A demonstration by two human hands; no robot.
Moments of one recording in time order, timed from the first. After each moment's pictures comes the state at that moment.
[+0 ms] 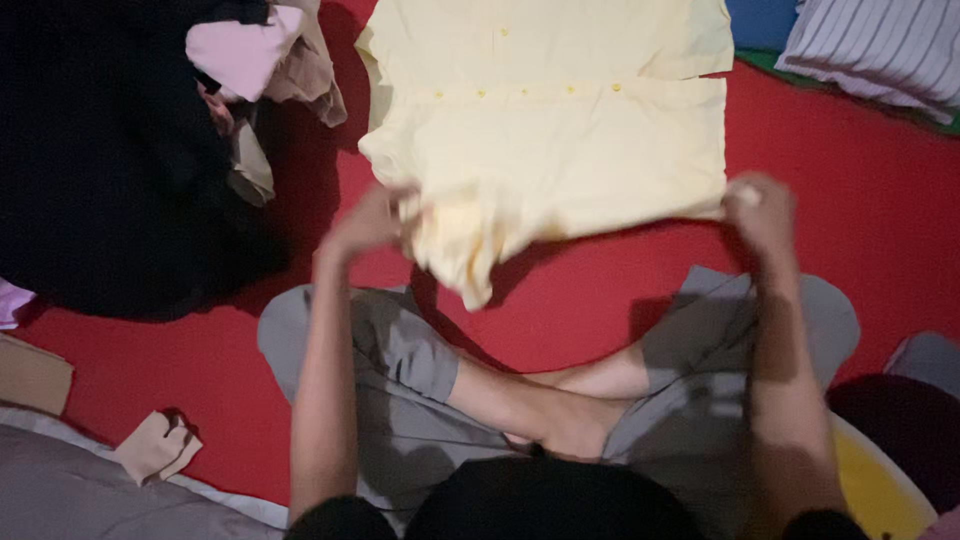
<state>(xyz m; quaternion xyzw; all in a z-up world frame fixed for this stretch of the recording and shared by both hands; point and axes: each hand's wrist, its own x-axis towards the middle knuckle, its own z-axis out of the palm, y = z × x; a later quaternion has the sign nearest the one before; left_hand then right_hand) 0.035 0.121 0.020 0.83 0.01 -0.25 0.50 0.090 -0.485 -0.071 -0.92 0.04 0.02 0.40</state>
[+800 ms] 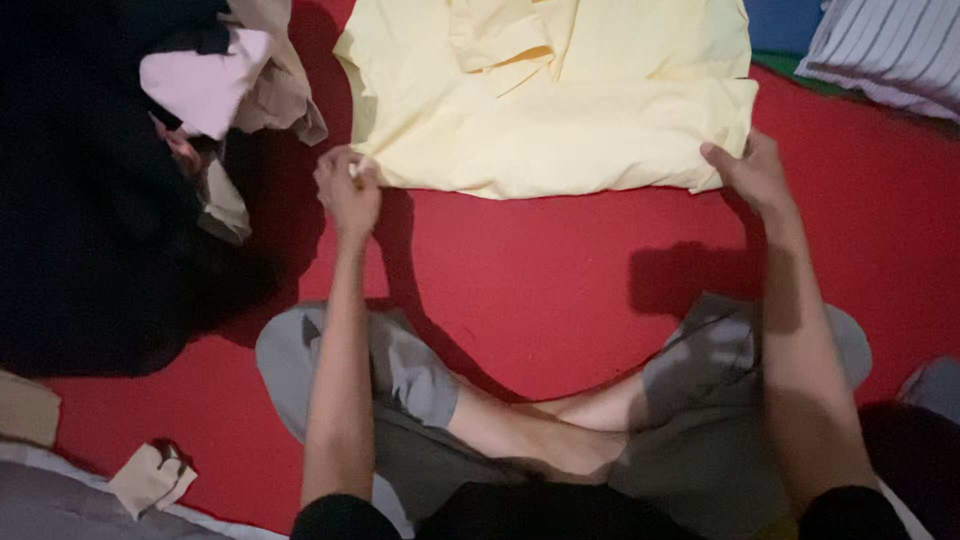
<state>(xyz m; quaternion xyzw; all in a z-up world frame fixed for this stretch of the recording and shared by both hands) 0.108 0.153 -0.109 0.95 0.09 0.22 0.19 0.202 -0.457 -0.096 -0.85 0.04 0.11 0.52</state>
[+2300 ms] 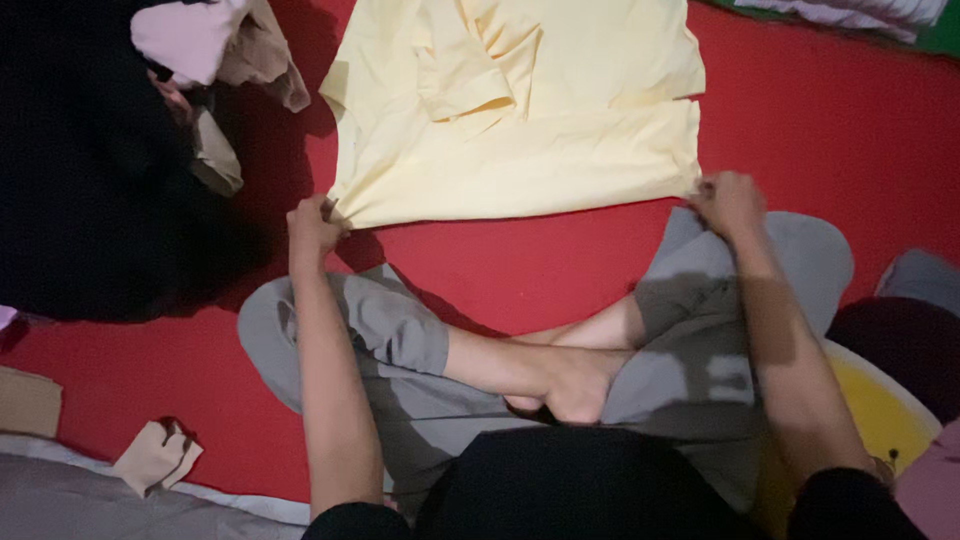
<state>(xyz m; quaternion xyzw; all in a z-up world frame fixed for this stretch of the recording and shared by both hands) -0.012 0.193 -0.083 0.92 0.18 -0.06 0.34 0.028 -0.495 -0.103 -0.98 0.10 0.13 0.14</state>
